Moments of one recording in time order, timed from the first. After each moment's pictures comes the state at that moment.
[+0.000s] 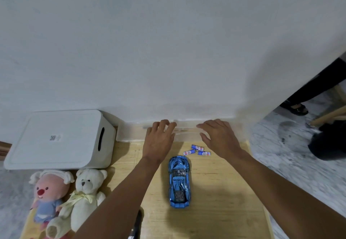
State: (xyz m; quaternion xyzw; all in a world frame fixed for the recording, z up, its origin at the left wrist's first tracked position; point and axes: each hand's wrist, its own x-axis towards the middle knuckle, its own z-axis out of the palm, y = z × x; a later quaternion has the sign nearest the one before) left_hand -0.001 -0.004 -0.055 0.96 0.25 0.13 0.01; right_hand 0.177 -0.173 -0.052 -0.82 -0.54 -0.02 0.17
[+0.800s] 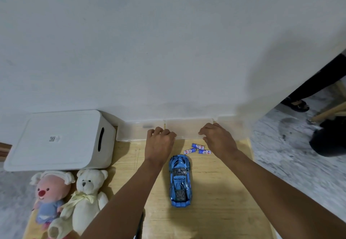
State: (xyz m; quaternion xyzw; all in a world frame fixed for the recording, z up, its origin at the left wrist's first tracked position) left_hand -0.005 -0.013 -0.062 0.96 0.26 0.04 0.00; right_hand 0.166 -0.169 -0.049 -0.85 -0.48 0.14 0.14
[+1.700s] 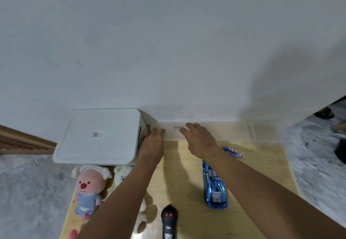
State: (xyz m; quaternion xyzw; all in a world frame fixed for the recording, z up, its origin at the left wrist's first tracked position) left_hand -0.098 0.081 -0.036 0.92 0.36 -0.11 0.08; right_hand 0.053 -0.034 -0.034 -0.80 -0.58 0.15 0.00
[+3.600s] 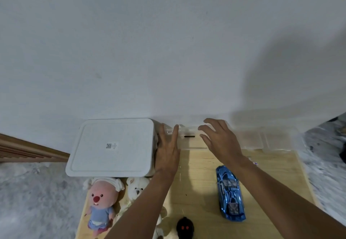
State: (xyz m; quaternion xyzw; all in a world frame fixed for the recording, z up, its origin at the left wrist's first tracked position) left_hand -0.098 0.083 -0.048 0.90 0.37 0.00 0.24; right_hand 0.067 -0.040 -0.023 -0.82 -0.53 -0.07 0.19
